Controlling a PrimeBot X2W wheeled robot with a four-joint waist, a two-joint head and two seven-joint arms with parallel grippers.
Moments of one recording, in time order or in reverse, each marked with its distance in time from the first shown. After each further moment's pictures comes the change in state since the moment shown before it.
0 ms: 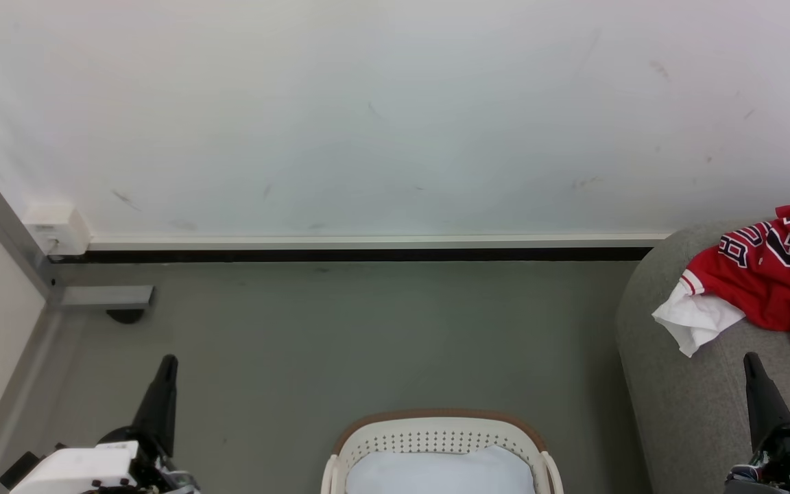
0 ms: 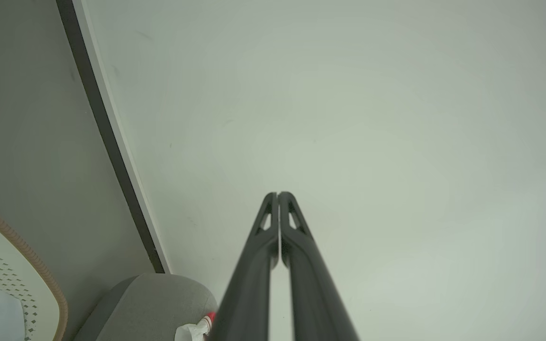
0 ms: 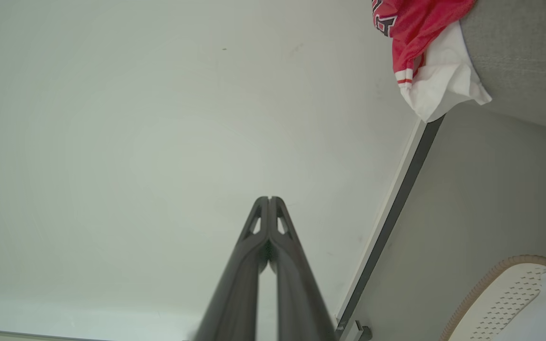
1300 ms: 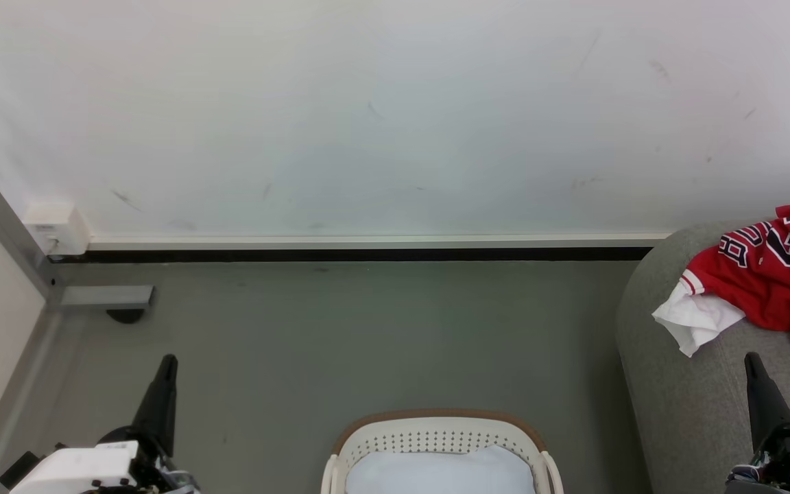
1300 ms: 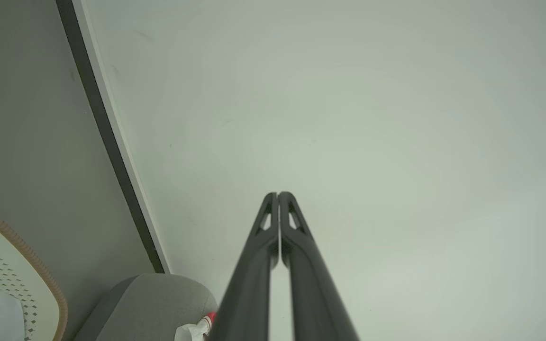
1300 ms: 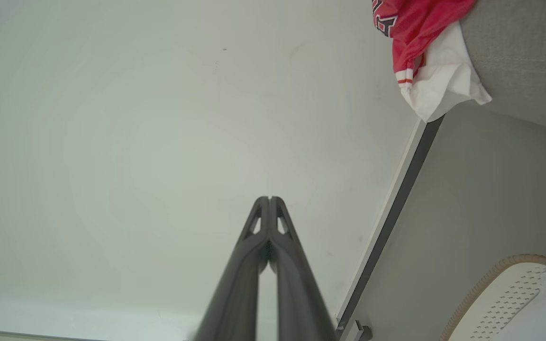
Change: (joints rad) left arm 0.000 0.000 0.000 -0.001 0.000 0.000 0.000; right arm -0.002 -0.031 0.039 -0.015 0.033 0.000 -0.032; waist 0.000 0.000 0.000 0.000
